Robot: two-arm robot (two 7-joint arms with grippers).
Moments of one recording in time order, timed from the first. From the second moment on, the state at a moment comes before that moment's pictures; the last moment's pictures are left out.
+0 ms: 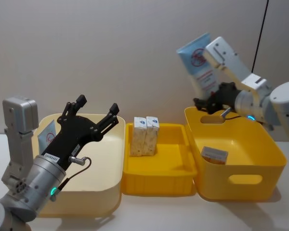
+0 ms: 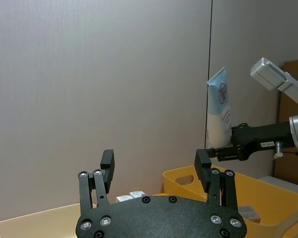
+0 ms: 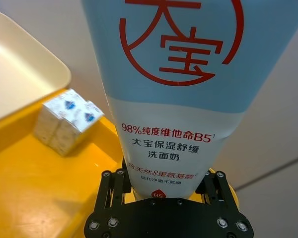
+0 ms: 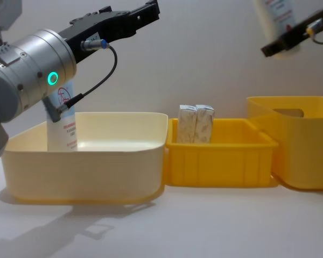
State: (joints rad) left arm -0.39 0.15 0.27 -1.50 -0.42 -0.14 -0.30; right arm 0.96 0.37 -0.51 -1.15 0.01 0.56 0.40
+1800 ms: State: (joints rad) left arm -0.39 0.15 0.27 -1.50 -0.42 -0.14 -0.30; right arm 1.18 0.38 -0.64 -0.87 -0.09 0.82 0.66
